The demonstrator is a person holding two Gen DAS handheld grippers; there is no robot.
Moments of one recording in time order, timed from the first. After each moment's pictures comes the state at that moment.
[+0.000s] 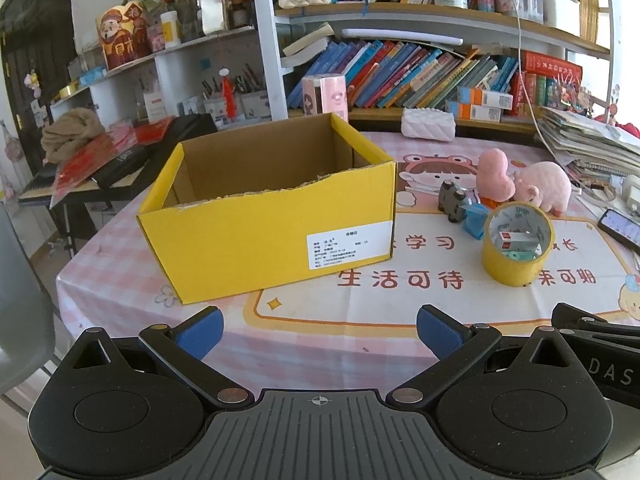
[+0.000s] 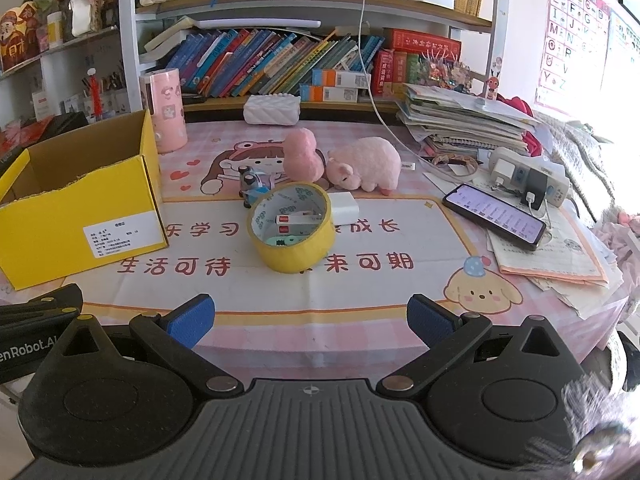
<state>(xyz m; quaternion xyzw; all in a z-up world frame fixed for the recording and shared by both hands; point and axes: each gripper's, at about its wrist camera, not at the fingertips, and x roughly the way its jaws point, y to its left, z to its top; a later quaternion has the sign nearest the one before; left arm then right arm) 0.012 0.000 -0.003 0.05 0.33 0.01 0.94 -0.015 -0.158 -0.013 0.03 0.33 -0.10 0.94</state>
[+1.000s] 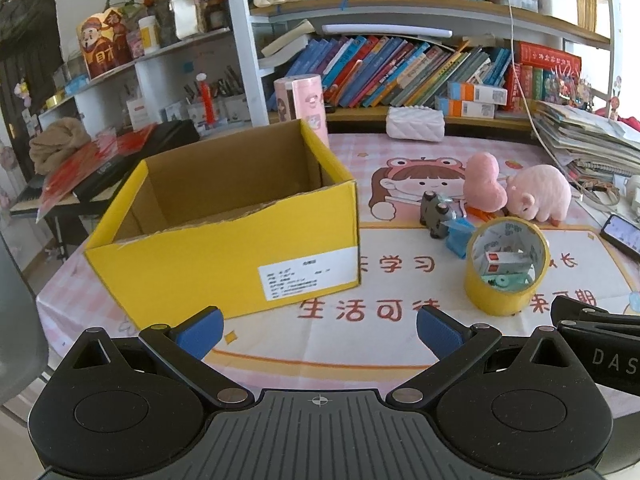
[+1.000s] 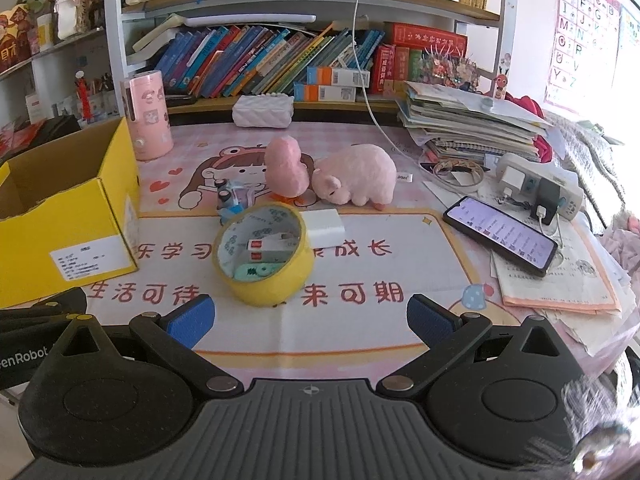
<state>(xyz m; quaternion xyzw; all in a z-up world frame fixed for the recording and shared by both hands) 0.053 -0.044 -0.006 0.06 0.33 0.00 0.94 0.030 -0.198 -0.016 0.03 0.33 -0.09 0.94</state>
